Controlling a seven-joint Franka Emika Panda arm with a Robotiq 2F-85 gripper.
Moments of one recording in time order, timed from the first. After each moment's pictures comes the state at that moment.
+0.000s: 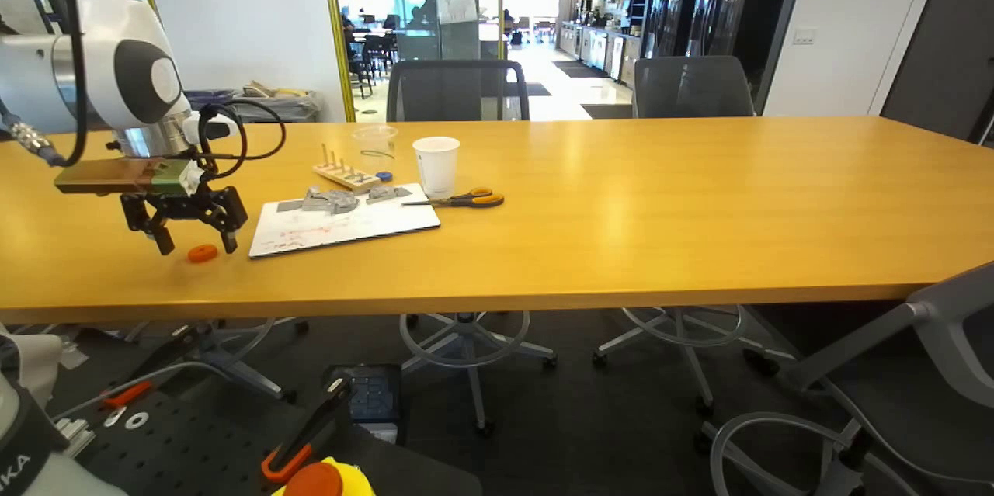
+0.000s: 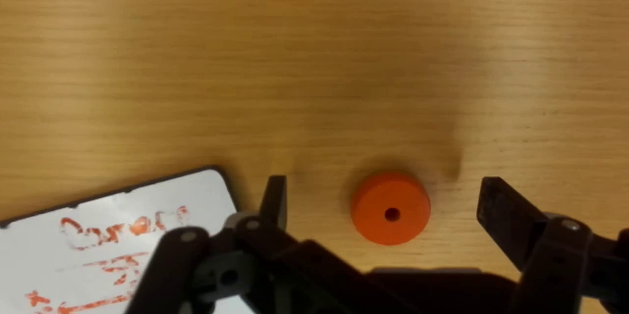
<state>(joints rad) 0.32 0.14 0.30 -2.72 -0.16 2.90 0.28</state>
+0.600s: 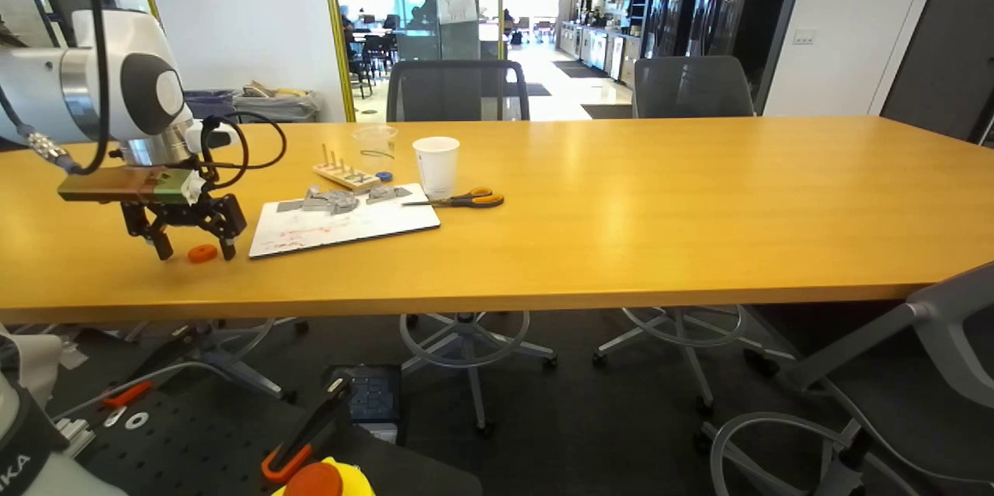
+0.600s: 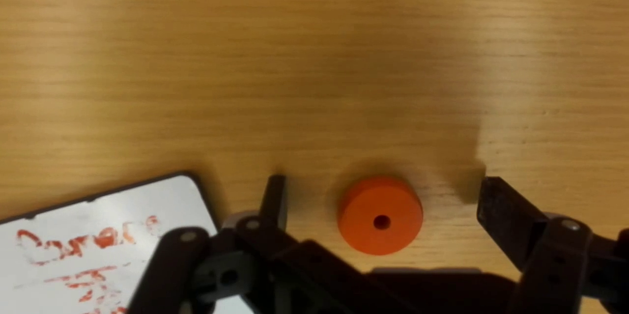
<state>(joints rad) 0.32 0.20 0.30 -2.70 -0.16 2.94 0.28</state>
